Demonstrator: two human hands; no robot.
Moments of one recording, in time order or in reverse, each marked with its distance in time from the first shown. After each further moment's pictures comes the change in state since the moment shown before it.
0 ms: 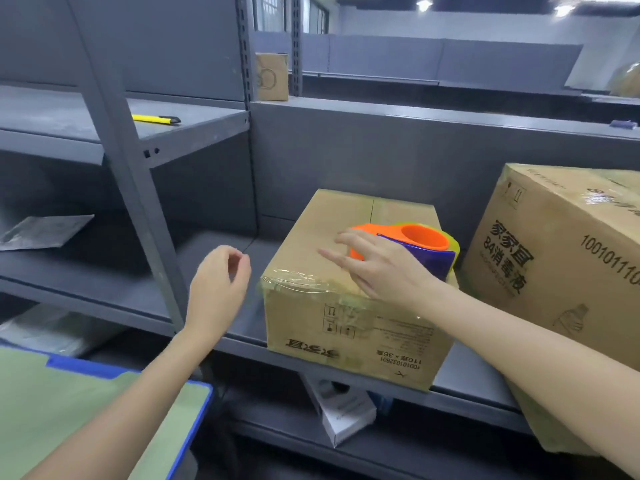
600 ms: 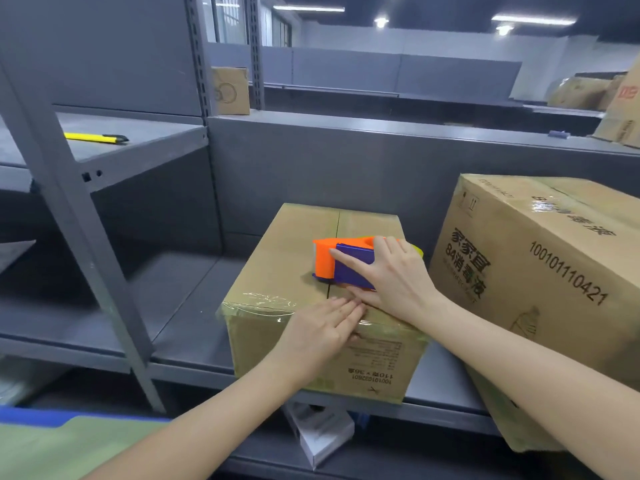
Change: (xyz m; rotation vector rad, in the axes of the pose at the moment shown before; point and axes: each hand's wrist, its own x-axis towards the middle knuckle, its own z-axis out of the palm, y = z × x) left_hand -0.038 0.081 0.106 0.156 -0.132 1.085; right_hand -0.041 0.038 0.000 -0.381 -0.084 0.311
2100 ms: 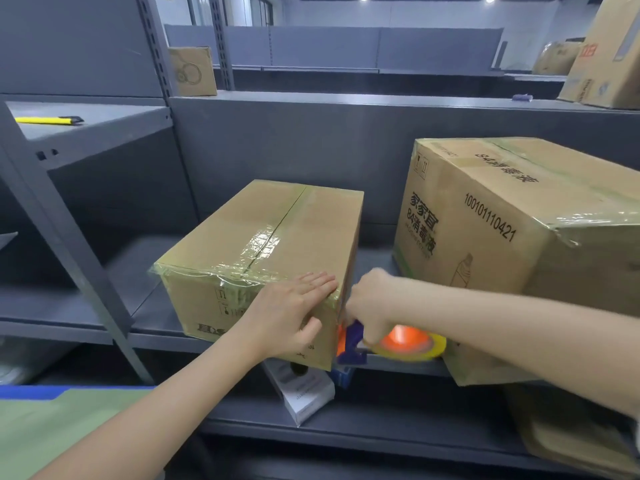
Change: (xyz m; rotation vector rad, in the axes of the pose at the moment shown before) left_hand 0.012 0.053 -0.038 -0.157 -0.434 -0.179; right_hand -0.059 -0.011 -0.058 0.006 -0.979 -0.367
